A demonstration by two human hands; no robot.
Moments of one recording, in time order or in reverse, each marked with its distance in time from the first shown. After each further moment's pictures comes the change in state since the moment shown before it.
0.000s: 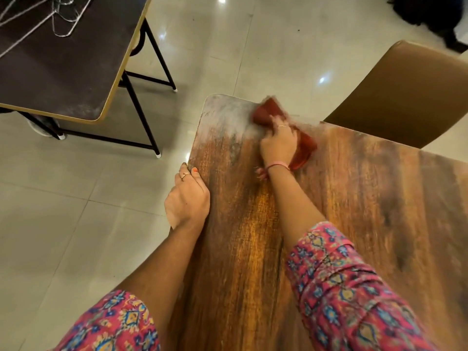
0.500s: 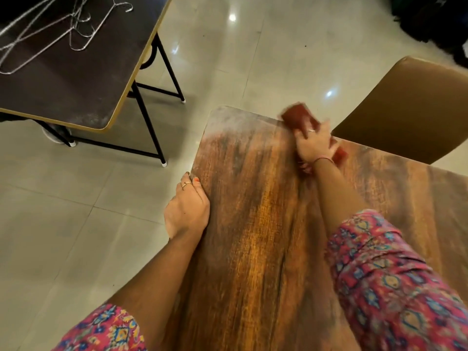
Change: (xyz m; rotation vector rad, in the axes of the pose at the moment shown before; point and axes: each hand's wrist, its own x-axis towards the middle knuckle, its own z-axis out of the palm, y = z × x) left_hand 0.004 -0.007 0.006 -0.001 -0.021 0.019; right_hand 0.083 0.071 -0.027 -0.312 -0.369 0.084
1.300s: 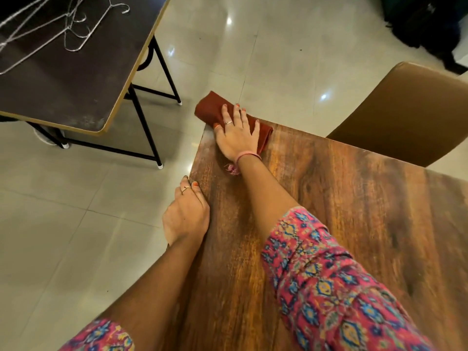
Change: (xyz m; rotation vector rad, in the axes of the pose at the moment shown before) left_hand -0.002 0.003 -0.003 -0.002 -0.025 0.008; right_hand -0.048 -0.152 0.051 -0.050 -0.040 -0.373
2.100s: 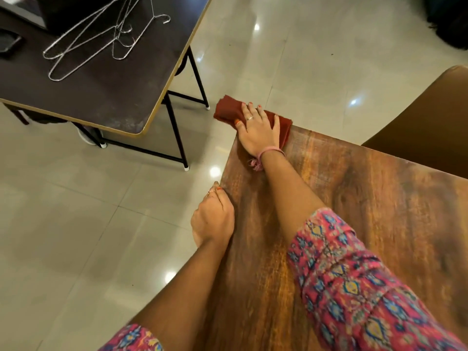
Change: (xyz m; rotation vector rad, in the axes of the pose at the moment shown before) left_hand 0.000 -0.001 -0.006 -0.178 0.039 -0.152; right_hand 0.028 -0.017 0.007 0.028 0.003 -0.119
